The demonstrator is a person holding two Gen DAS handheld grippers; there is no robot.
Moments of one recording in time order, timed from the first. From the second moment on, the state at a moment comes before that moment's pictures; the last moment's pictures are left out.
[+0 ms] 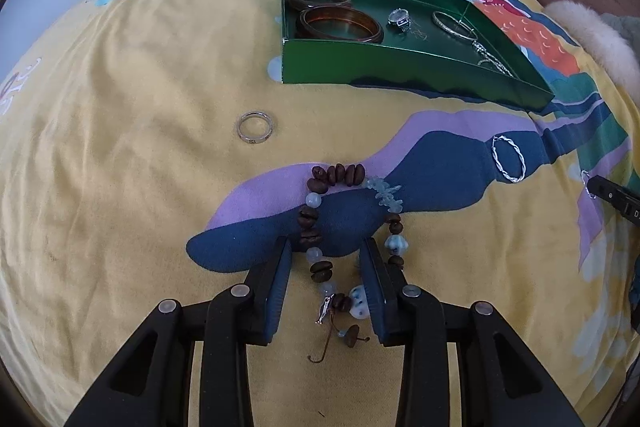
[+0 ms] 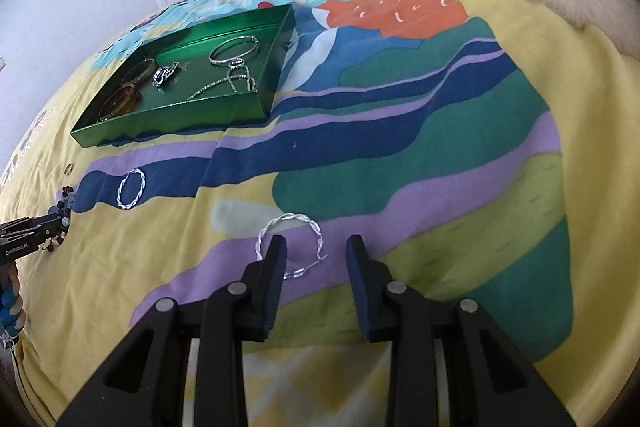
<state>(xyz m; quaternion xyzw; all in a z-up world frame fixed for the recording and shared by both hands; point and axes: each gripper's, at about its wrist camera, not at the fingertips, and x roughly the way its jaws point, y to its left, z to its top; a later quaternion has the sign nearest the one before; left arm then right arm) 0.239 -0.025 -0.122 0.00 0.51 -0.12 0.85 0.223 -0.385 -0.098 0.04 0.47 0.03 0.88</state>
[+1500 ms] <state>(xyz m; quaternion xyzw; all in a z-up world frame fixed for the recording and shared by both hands) 0.132 -0.023 -0.043 0.00 0.44 -0.14 0.89 0.099 -0.338 -0.022 0.03 0.38 0.05 0.92</state>
